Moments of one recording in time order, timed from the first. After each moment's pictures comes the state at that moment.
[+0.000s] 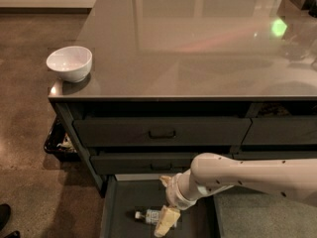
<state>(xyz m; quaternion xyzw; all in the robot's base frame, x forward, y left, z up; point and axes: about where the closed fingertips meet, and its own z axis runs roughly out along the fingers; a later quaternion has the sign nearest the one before) 0.399 -0.009 0.509 -0.63 0.72 0.23 0.20</state>
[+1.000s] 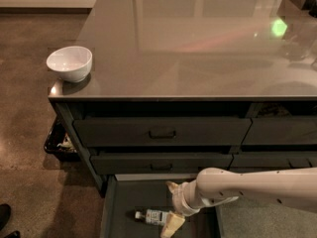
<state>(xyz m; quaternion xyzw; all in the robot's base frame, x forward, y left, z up) 0.411 -0.030 0.443 -0.62 0.72 0.21 0.22</state>
